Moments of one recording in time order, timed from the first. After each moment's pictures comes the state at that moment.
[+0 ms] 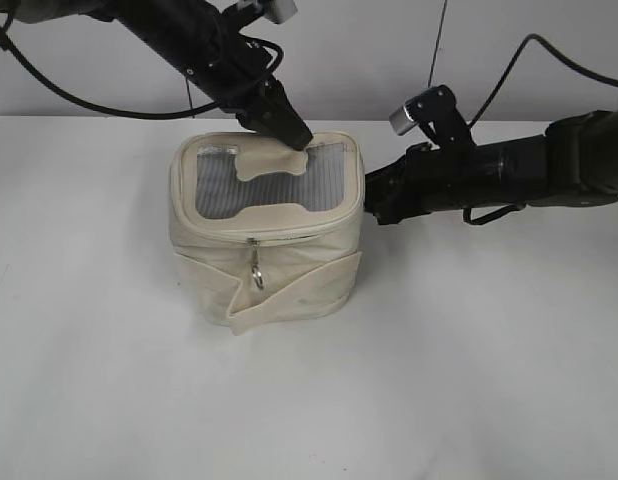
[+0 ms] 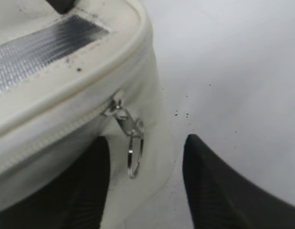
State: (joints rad) left arm -0.38 2.29 -2.01 -0.75 1.19 1.11; right arm 0.27 2.10 -1.10 1.82 0.60 -2.17
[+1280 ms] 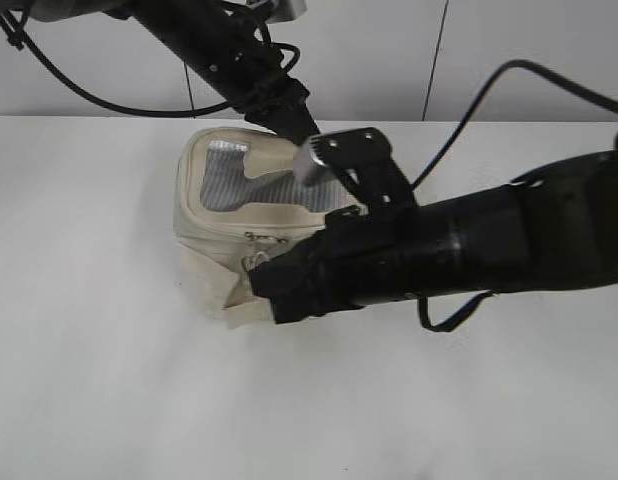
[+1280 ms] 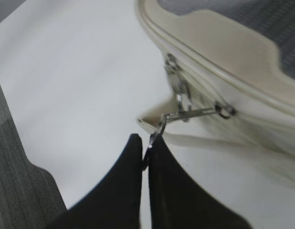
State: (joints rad) left arm -0.43 2.28 -2.01 -0.67 1.11 0.72; right arm 0.70 1.71 -0.76 1.87 0.38 -1.77
